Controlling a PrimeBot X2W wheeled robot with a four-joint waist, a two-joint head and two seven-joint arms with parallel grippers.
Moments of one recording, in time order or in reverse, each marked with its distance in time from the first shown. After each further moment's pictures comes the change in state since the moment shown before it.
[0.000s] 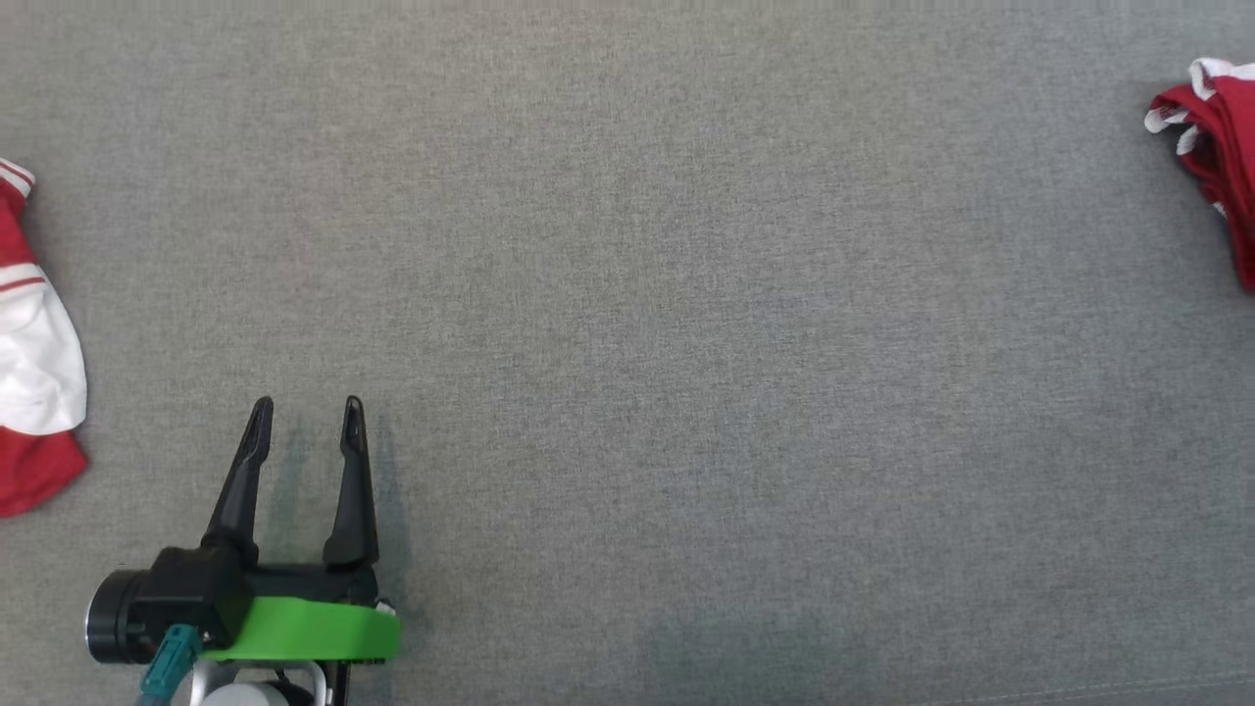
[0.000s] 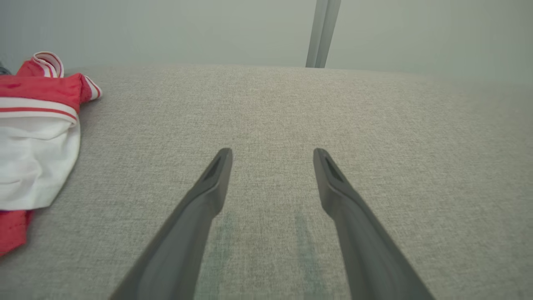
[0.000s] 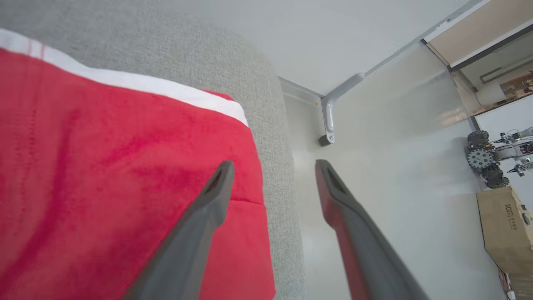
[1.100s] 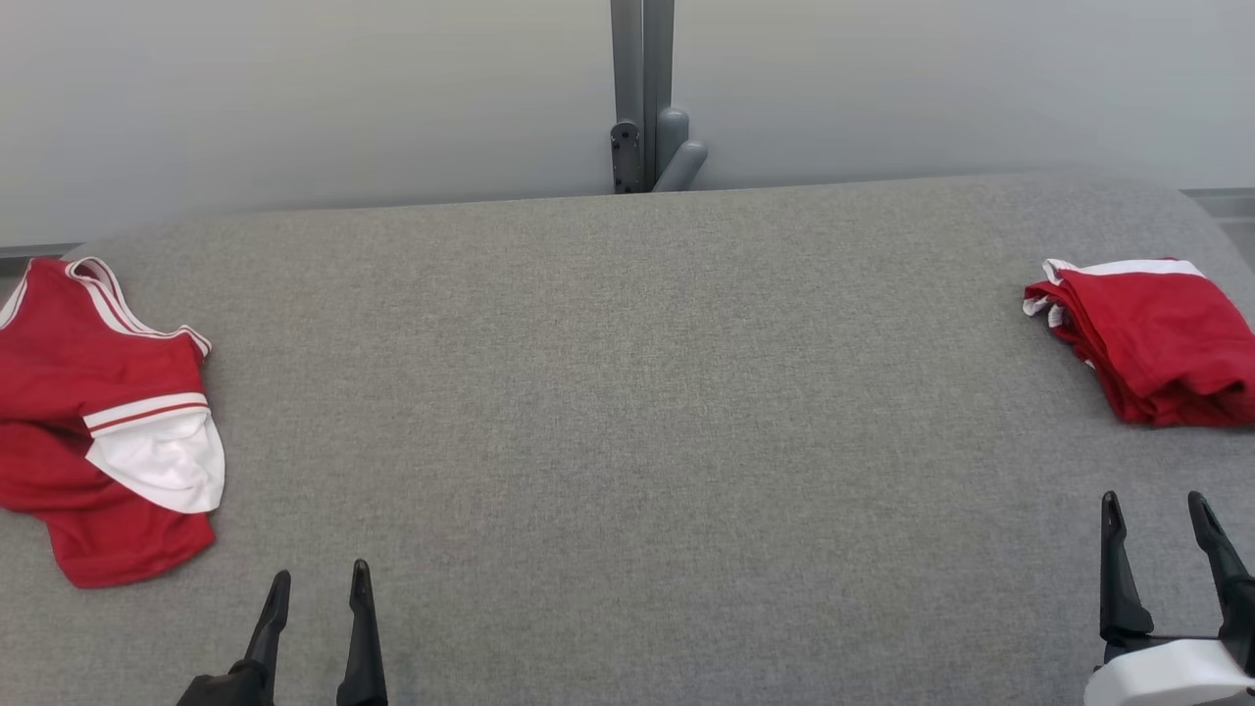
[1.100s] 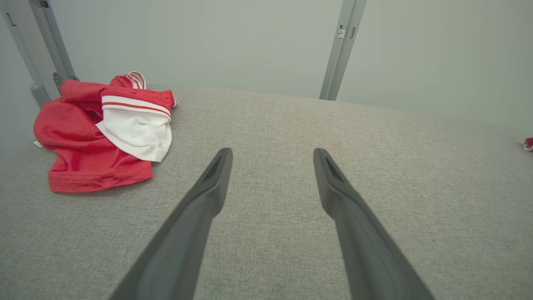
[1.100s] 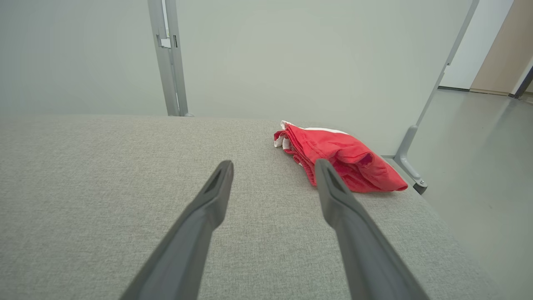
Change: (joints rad) left arm 0.184 0.000 -0.012 0.114 -0.066 0.061 0.000; right arm 0.988 0.648 -0.399 -0.872 -0.105 0.000 -0.277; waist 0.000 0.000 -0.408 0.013
